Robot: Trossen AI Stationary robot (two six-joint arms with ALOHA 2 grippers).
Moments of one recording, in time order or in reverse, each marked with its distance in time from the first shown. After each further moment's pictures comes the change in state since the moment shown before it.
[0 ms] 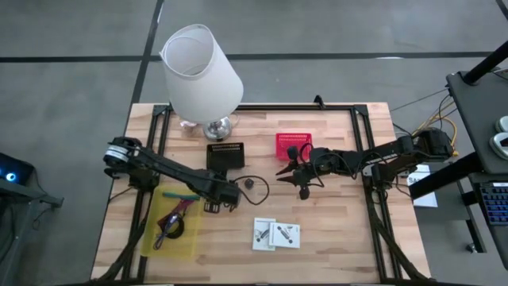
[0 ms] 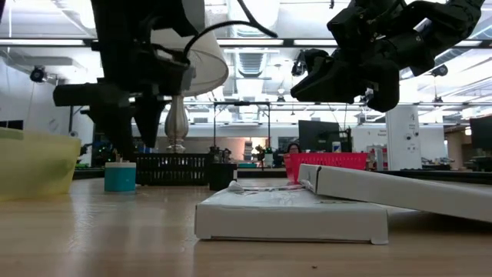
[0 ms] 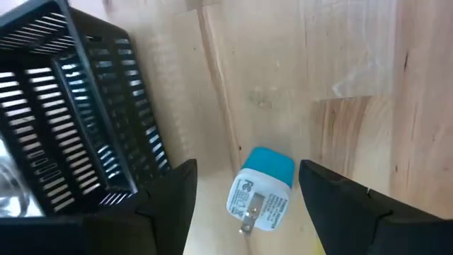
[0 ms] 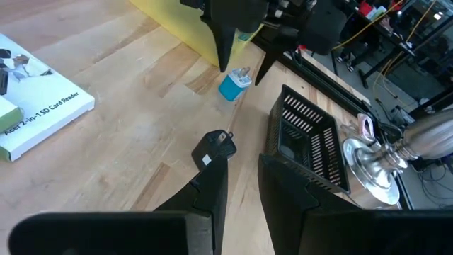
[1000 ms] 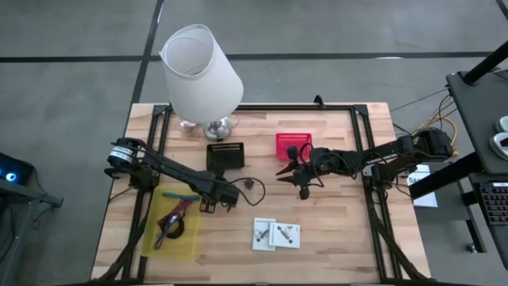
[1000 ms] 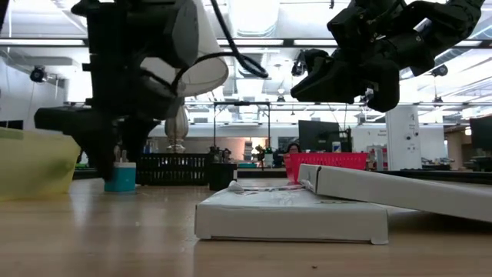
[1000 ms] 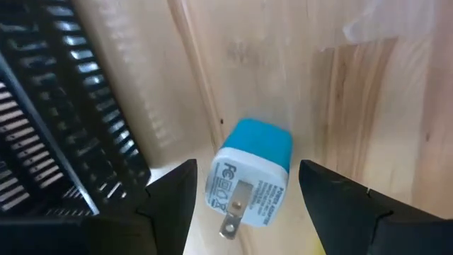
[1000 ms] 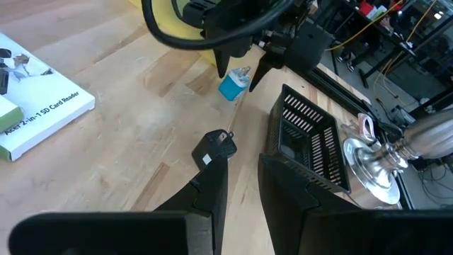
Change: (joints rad) left arm 0.014 0.034 -0.077 0.014 0.040 0.023; right arm 0.000 0.000 0.000 -0.001 0.000 0.001
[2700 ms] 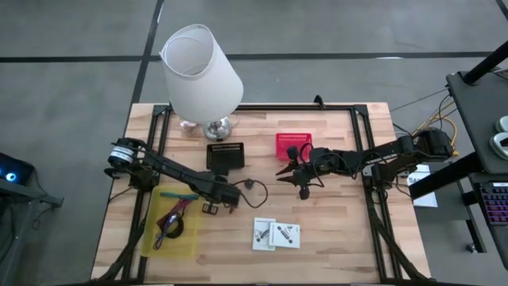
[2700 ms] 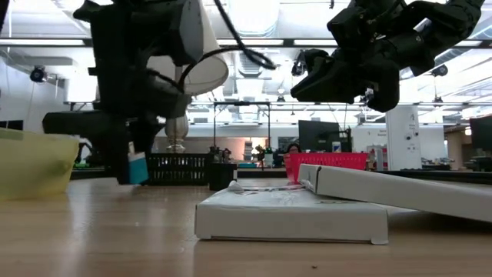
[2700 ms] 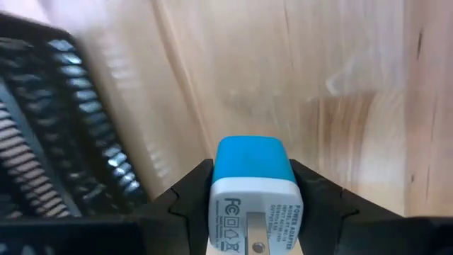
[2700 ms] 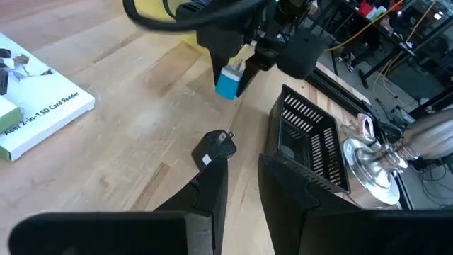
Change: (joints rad) left arm 0.000 0.005 0.002 0.094 -0.003 0.056; right arm 0.000 0.000 0.000 0.001 0.000 -0.001
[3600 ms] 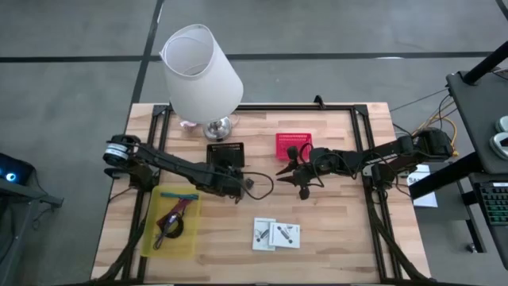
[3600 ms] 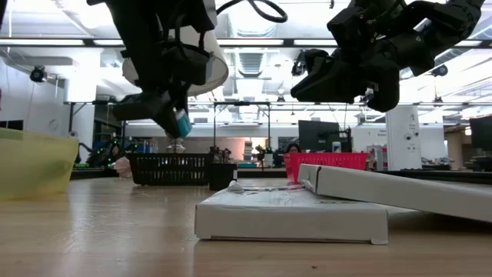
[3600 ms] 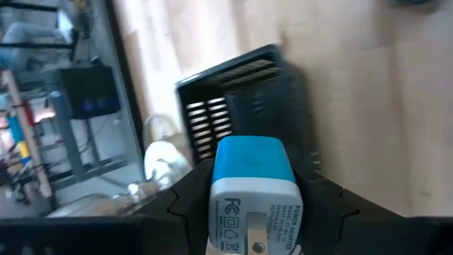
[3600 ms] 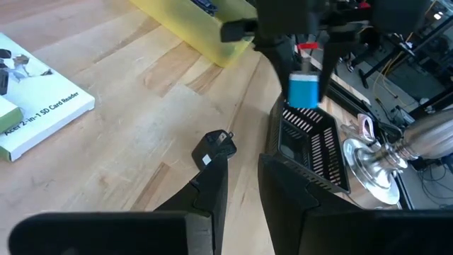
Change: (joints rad) left arm 0.056 -0.060 0.082 -0.006 -0.443 0.109; right arm 0.000 0.000 0.000 0.000 0.000 0.000
